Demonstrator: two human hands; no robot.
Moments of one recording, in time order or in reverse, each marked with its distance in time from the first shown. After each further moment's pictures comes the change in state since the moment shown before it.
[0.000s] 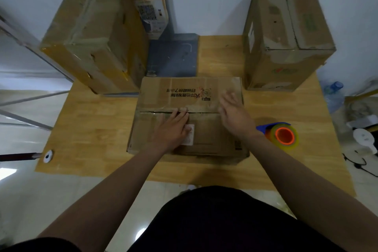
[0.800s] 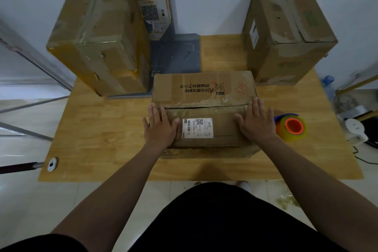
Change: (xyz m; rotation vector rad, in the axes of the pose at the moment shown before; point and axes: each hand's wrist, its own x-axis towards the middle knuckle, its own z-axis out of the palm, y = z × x) left_hand -0.023 -0.085 0.013 -0.023 0.108 -0.328; right_hand -0.033 -0.002 0.043 -0.422 -0.152 0.416
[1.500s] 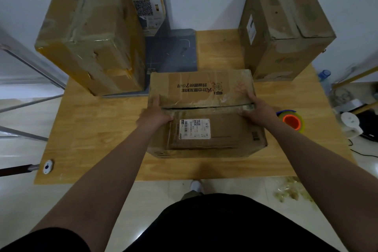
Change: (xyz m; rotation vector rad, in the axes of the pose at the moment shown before) left_hand 0.042 0.005 -0.045 -0.290 -0.189 -0.218; right_hand 0.033 0.027 -0.027 0.592 -0.114 0.054
